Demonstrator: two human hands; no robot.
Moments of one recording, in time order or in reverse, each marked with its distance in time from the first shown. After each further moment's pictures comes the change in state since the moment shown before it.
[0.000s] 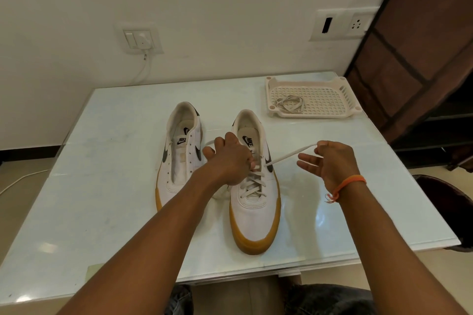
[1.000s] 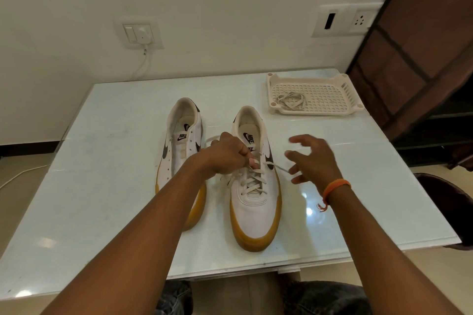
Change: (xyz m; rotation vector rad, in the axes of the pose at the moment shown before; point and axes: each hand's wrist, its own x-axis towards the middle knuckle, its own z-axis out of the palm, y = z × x) left_hand 0.018 -0.025 0.004 -0.517 -0.113 0.068; right_hand -0.004 0.021 0.013 -0.623 -0.160 -0.274
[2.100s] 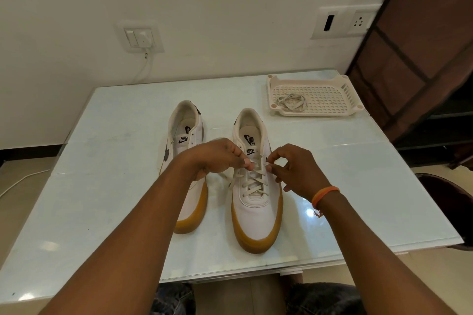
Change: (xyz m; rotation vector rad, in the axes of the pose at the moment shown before) left_hand -0.010 -0.008 -0.022 -0.267 -0.190 -0.040; right_hand -0.003 0.008 0.020 -0.326 -0.199 -0.365
